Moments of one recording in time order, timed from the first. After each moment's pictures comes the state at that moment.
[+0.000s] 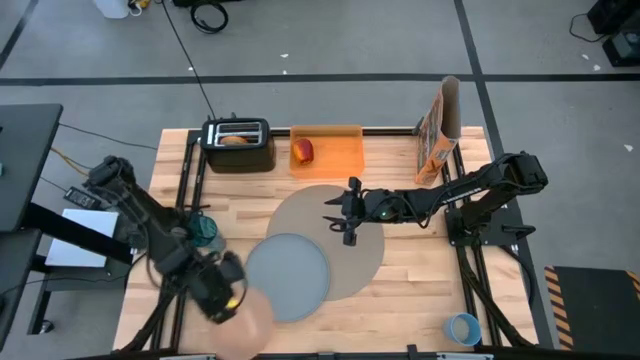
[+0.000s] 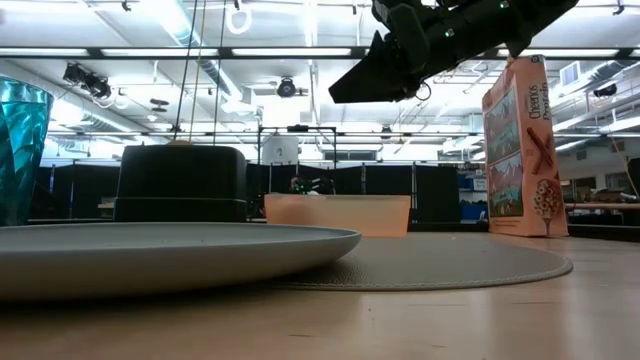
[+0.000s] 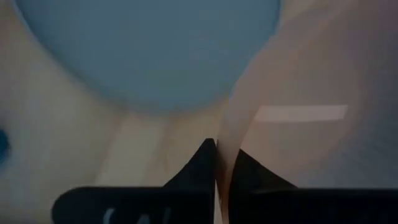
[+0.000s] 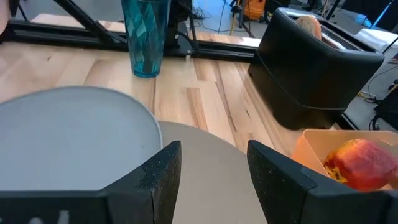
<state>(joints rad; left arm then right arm) -0.78 1.35 1.09 -0.89 -0.13 -1.24 0.11 1.51 0.80 0.34 0.29 -0.07</state>
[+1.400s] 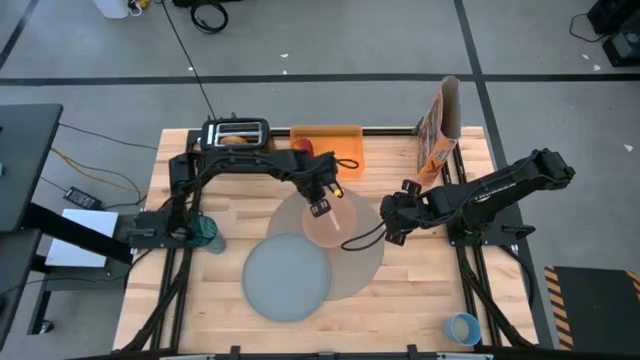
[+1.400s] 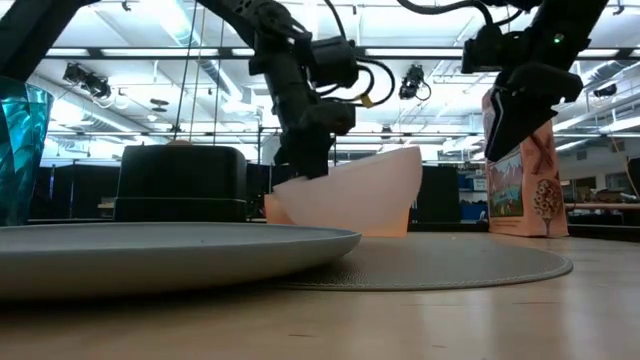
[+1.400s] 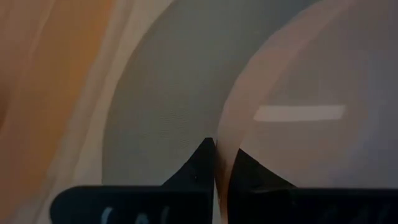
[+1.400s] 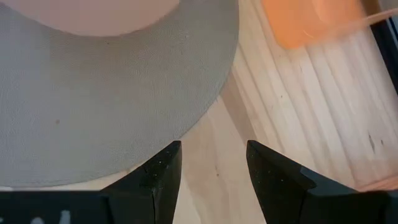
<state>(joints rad) 0.23 2.00 1.51 -0.69 0.07 -0.18 0.23 1.26 0.83 -0.83 0.47 0.49</state>
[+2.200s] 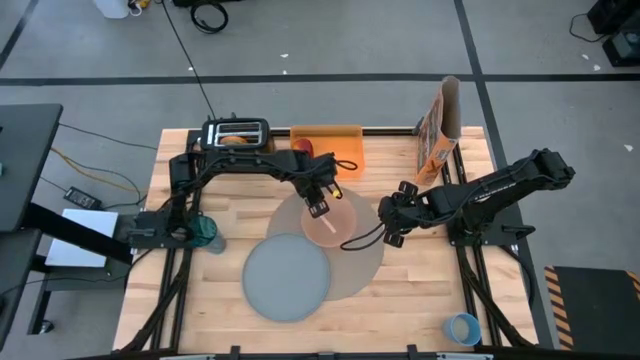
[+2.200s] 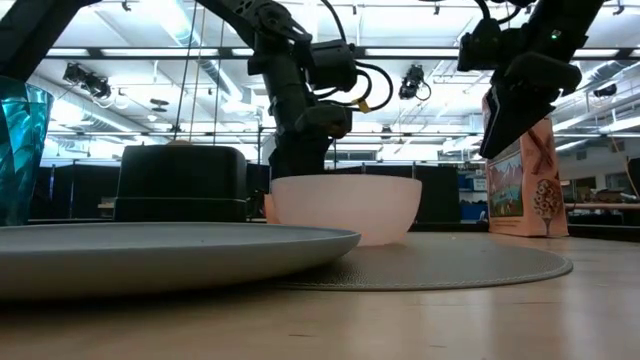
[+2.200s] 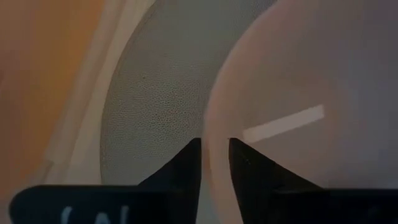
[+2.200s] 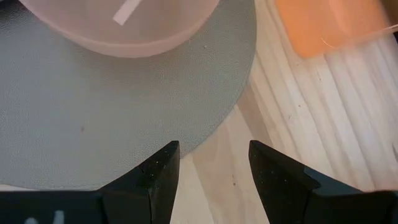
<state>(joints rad) 0.23 2.00 1.51 -0.73 0.07 -0.19 0.23 1.26 0.83 -0.78 0.43 0.46</state>
